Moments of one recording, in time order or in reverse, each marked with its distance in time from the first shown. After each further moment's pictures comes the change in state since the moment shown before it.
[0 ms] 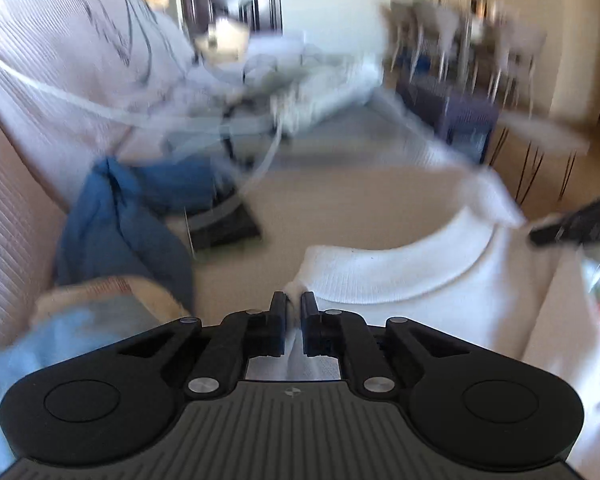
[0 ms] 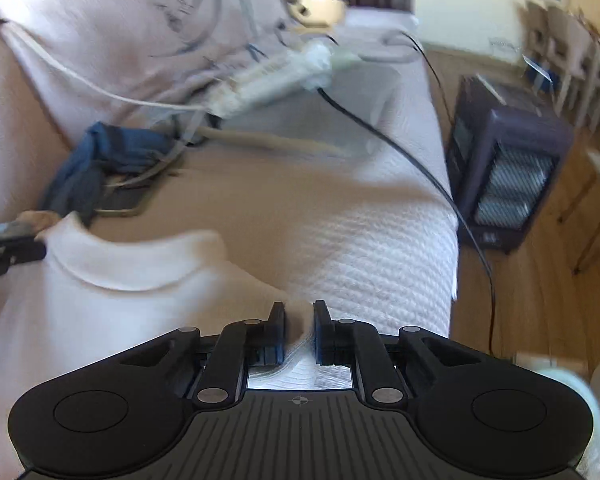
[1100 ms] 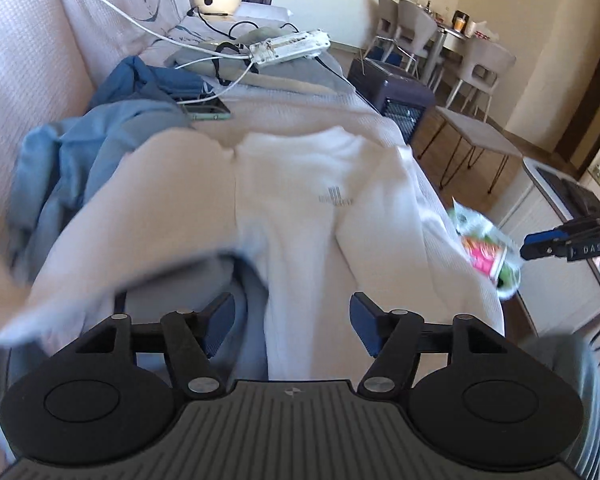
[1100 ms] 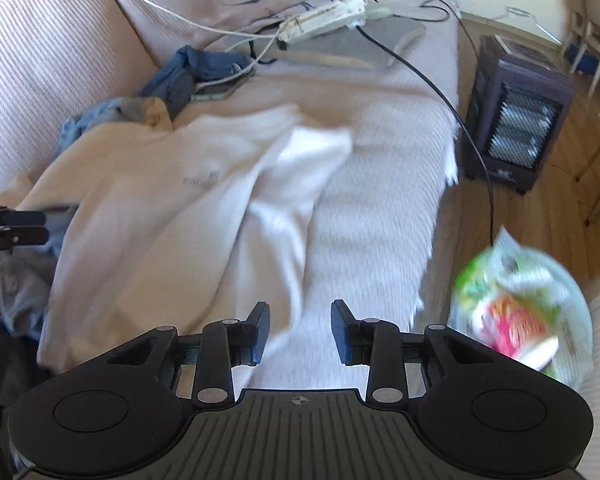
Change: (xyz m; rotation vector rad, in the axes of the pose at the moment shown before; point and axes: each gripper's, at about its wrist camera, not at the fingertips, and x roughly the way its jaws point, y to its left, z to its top) left arm -0.204 -0.004 -0.161 -0.187 0.019 -0.219; right arm -0.163 -0.013 -0.158 -0.109 0.090 0.122
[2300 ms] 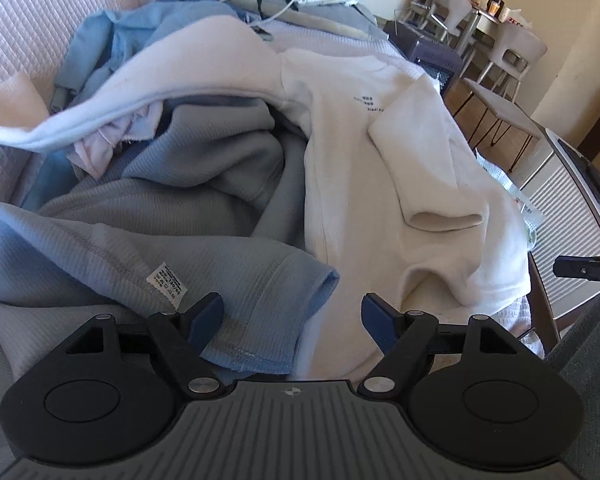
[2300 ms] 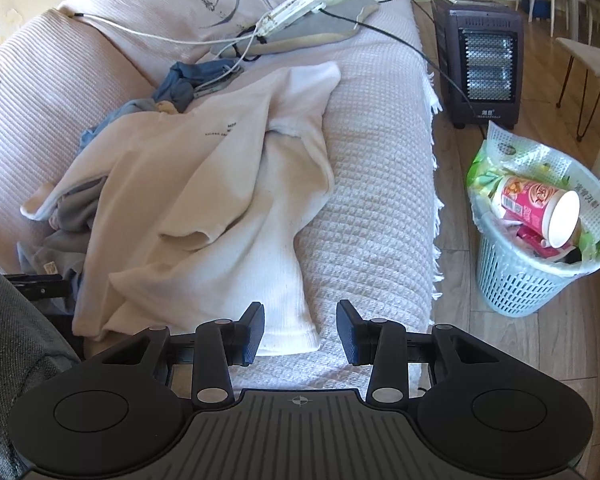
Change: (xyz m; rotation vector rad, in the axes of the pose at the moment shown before) left arm -0.001 0.014 -0.081 -0.092 0.118 0.044; right arm -0.006 0.021 -0.115 0.204 -0.072 0.075
